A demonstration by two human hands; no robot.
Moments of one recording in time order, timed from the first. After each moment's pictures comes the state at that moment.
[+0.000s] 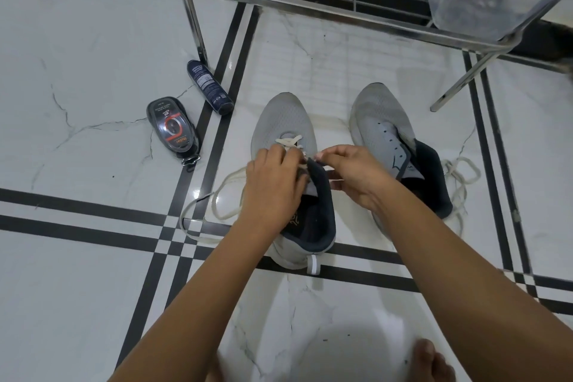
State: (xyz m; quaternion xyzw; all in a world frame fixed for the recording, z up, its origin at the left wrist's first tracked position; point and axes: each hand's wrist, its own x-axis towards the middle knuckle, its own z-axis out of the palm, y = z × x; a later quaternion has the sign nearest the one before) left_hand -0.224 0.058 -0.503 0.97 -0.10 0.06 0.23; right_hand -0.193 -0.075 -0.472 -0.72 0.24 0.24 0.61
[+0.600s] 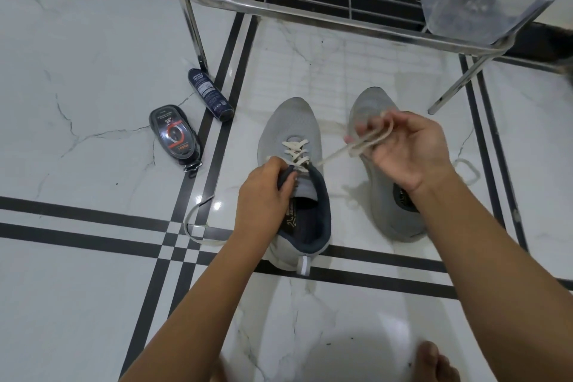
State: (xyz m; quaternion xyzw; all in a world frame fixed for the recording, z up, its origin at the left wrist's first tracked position) left_hand -0.232 0.068 -0.509 0.91 0.00 0.04 0.40; right_hand -0.182 -0.120 -0.425 -0.42 0.21 0.16 0.87
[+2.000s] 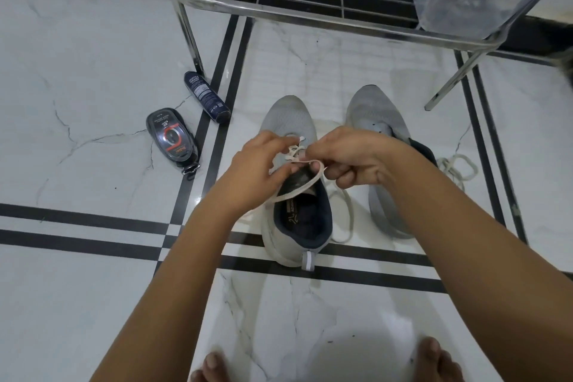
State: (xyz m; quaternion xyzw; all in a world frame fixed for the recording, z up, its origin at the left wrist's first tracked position) left_hand -0.202 0.093 -0.465 0.89 -0.16 -0.06 0.42; right_hand -0.173 -0.071 -0.419 -0.75 0.15 0.43 0.48
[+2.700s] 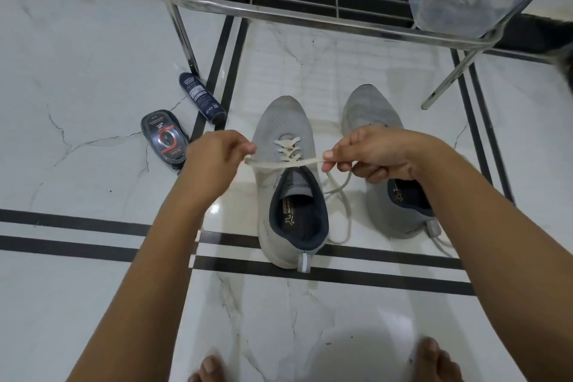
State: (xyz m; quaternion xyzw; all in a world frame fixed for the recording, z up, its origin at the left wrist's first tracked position) left_hand -0.190 0.121 -0.460 0.92 -0.02 -0.04 0.39; right_hand -0.172 -0.112 -0.414 -0.78 0.10 0.44 0.44
